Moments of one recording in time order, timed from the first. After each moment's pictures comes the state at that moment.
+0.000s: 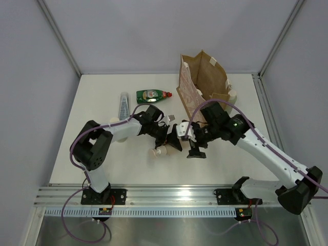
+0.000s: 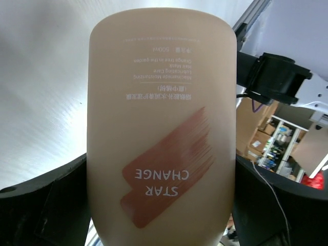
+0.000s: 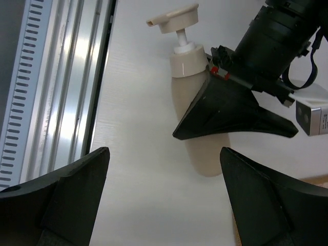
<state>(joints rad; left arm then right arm) -0.64 1.77 1.05 -0.34 0.87 -0.62 0.67 1.16 1.17 -0.95 -0.68 -0.90</state>
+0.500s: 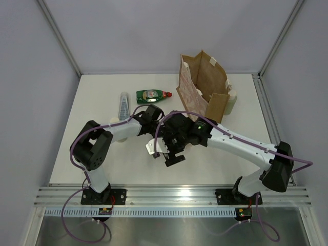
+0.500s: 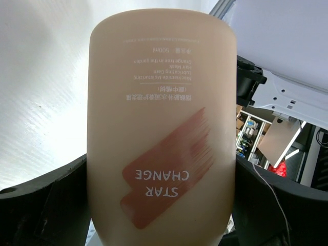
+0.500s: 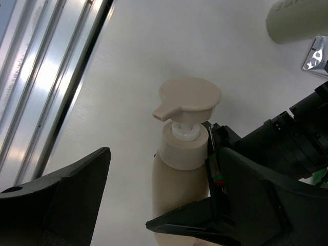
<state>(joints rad) -0.64 1.77 1.04 -0.23 0.96 -0.78 1.03 1.47 1.34 -0.85 -0.41 -0.96</state>
